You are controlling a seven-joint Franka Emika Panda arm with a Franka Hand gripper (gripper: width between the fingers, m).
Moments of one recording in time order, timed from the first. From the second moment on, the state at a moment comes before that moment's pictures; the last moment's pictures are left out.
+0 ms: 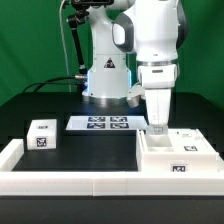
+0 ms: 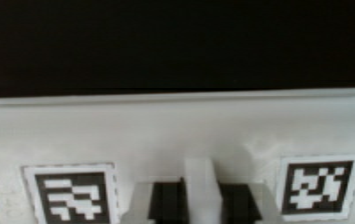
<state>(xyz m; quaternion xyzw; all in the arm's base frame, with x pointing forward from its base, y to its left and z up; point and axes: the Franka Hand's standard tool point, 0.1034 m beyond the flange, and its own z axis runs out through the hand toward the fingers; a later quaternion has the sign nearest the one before) 0.412 0.092 0.011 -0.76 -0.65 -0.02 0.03</state>
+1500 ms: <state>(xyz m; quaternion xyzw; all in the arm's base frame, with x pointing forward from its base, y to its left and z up) 0.451 0.065 0.065 -0.75 -0.66 0.01 0.00</state>
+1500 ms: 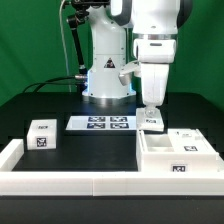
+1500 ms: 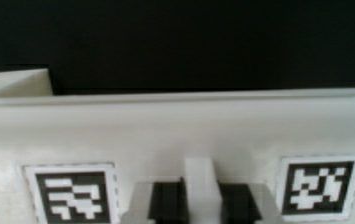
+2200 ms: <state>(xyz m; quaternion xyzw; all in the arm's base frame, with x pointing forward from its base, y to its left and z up) 0.451 0.070 0.063 -0.75 -0.66 -0.01 0.00</state>
